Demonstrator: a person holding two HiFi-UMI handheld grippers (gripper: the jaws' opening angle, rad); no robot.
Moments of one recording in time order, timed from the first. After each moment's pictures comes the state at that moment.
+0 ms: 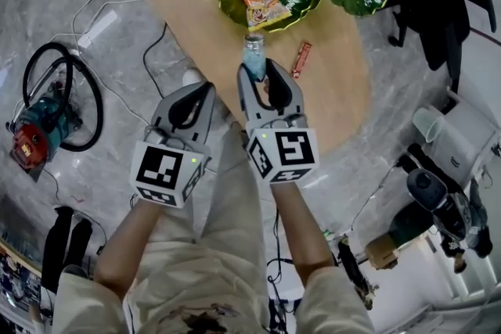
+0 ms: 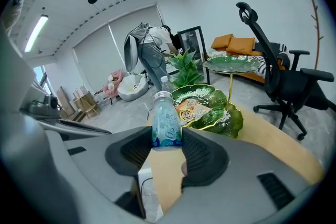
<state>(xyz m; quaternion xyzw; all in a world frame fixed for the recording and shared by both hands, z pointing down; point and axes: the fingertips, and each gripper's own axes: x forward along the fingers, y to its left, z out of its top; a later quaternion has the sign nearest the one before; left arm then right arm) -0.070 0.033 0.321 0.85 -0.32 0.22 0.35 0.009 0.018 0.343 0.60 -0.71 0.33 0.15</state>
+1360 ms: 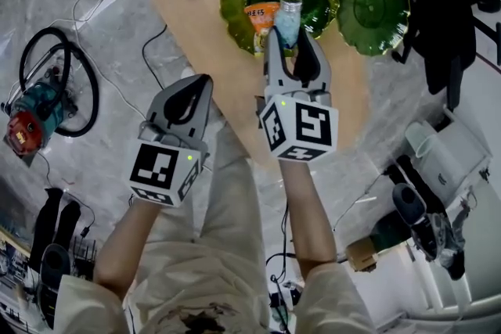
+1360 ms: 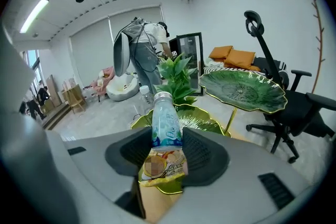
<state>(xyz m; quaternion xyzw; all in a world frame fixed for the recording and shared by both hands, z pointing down) -0.067 -0.030 0.340 0.83 -0.36 0.22 0.37 0.063 -0.097 0.358 0.64 -0.70 0.28 0.18</state>
